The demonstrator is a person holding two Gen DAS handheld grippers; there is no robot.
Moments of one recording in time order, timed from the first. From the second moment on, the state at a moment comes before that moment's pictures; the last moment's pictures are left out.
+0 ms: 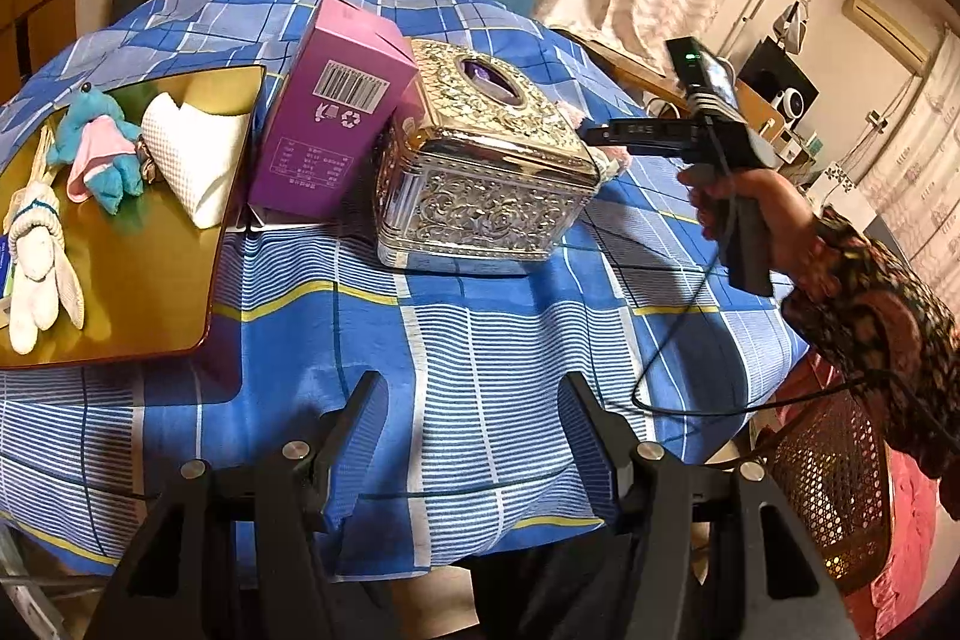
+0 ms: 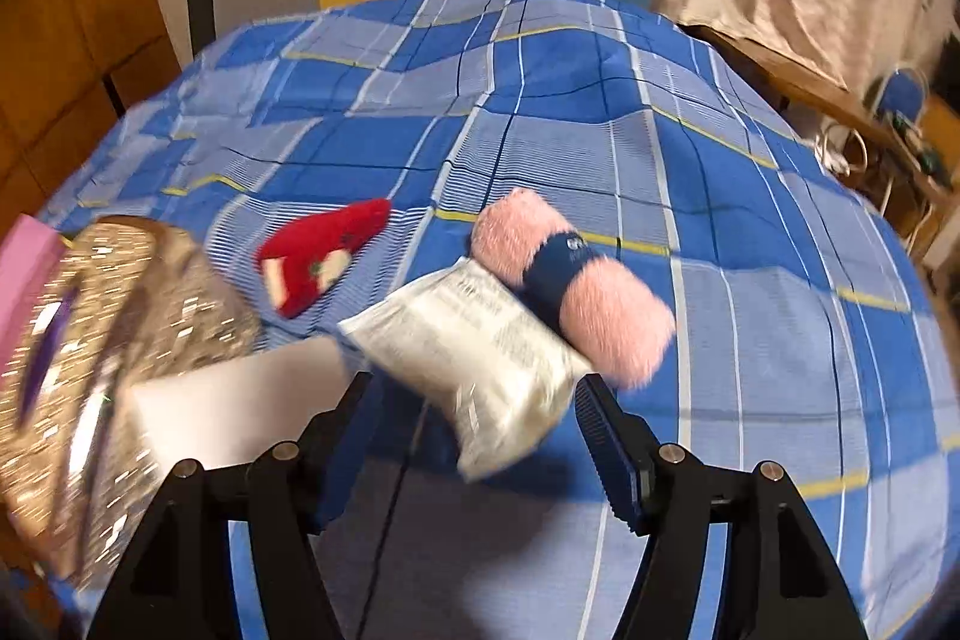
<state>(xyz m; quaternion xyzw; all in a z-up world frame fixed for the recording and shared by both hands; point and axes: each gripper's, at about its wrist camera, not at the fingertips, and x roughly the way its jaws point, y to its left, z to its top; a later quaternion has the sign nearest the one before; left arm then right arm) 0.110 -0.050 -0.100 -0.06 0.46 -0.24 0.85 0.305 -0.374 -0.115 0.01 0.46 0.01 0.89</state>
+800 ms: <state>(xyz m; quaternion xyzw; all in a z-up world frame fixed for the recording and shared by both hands) 0.123 -0.079 -0.090 -0.04 0.45 -0.27 0.85 0.325 -0.389 -0.163 0.02 0.51 0.04 0.86</state>
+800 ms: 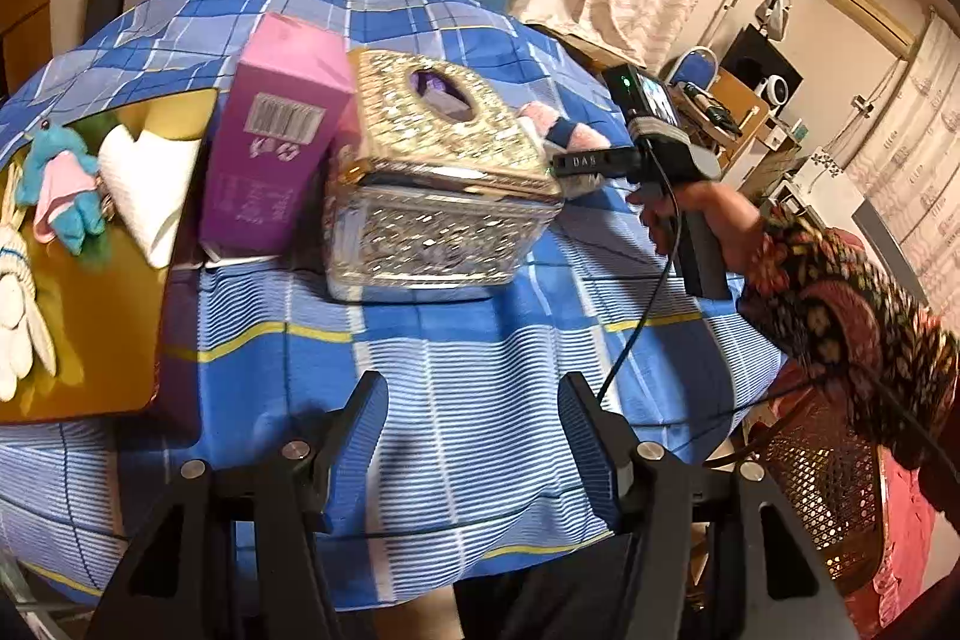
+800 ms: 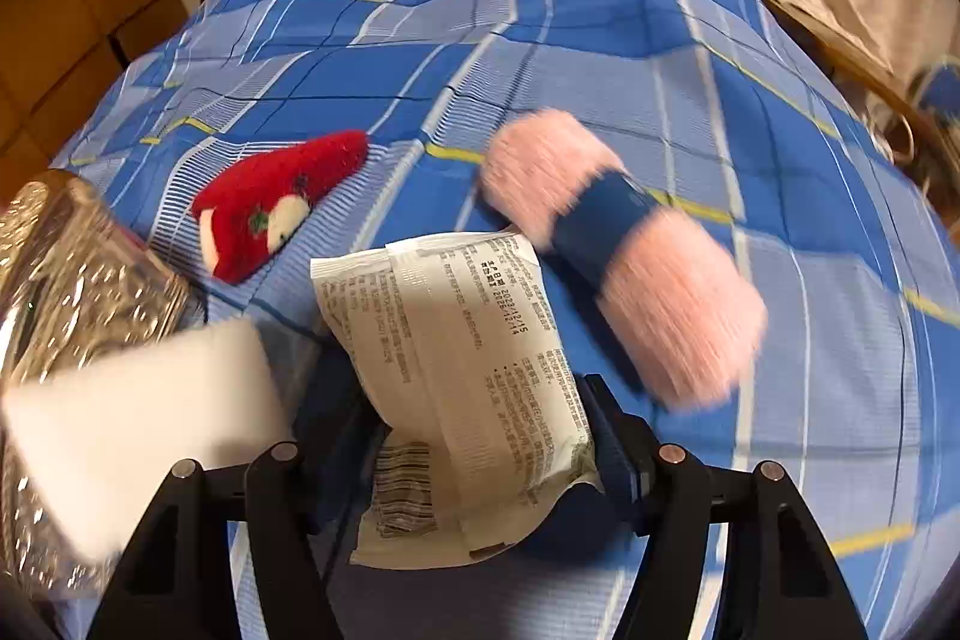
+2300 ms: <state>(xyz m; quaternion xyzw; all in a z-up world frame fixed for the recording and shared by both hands) 0.304 -0.347 -0.157 0.46 0.58 -0.20 0.64 0.189 -0.464 -0.155 0.23 0.50 0.04 0.83</state>
